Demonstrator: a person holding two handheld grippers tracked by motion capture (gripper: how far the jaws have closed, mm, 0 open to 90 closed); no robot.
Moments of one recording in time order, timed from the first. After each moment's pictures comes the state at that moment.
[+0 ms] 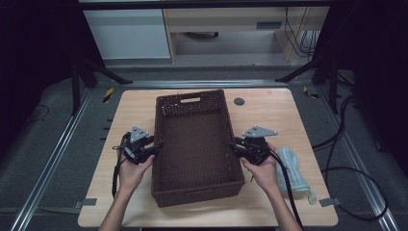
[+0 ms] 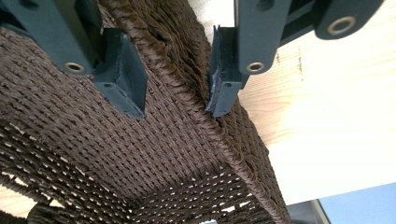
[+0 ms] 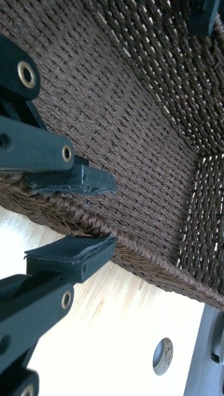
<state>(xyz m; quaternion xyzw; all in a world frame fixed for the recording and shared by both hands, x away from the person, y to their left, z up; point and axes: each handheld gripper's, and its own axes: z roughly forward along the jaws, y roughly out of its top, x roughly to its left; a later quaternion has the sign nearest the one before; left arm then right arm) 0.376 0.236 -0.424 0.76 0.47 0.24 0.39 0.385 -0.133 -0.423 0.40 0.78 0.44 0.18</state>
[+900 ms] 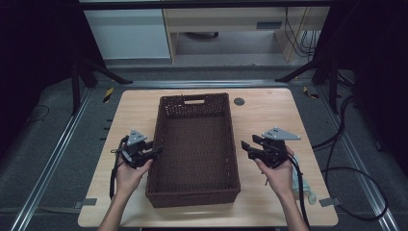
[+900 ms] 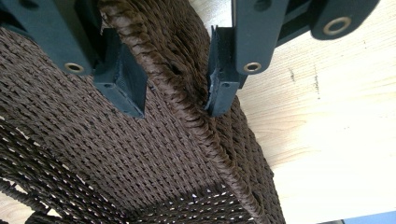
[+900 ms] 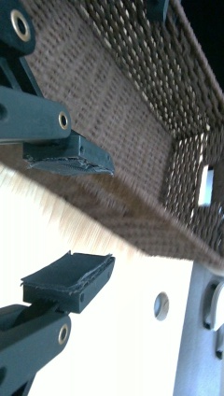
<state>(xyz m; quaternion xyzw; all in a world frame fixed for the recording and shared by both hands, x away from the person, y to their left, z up) 0.370 0.244 -0.430 0.76 0.47 0.21 0.39 0.371 -0.178 -0.410 0.44 0.74 0.47 0.20</state>
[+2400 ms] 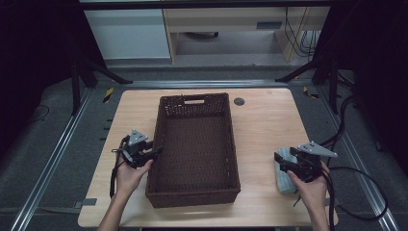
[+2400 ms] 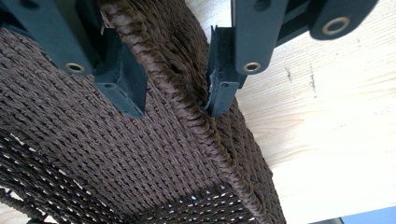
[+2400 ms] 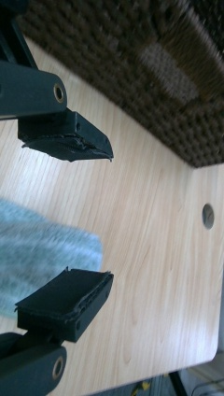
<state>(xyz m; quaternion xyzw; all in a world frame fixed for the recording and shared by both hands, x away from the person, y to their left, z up) 0.371 0.242 -0.430 0.77 0.47 0.21 0.39 0.343 -0.263 -0.439 0.51 0.71 0.41 0.25</state>
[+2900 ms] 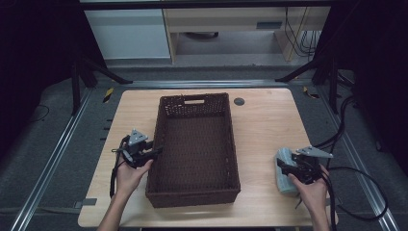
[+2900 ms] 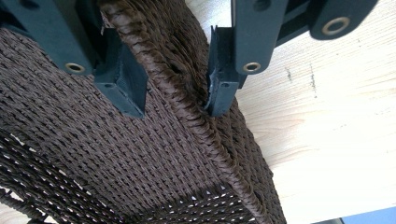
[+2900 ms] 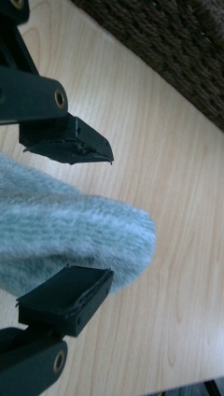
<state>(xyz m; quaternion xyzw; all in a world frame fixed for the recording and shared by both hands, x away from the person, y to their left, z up) 0.371 0.243 -0.430 0.77 0.46 0.21 0.39 0.349 -0.273 -0.468 0.53 0.73 0.36 0.22</state>
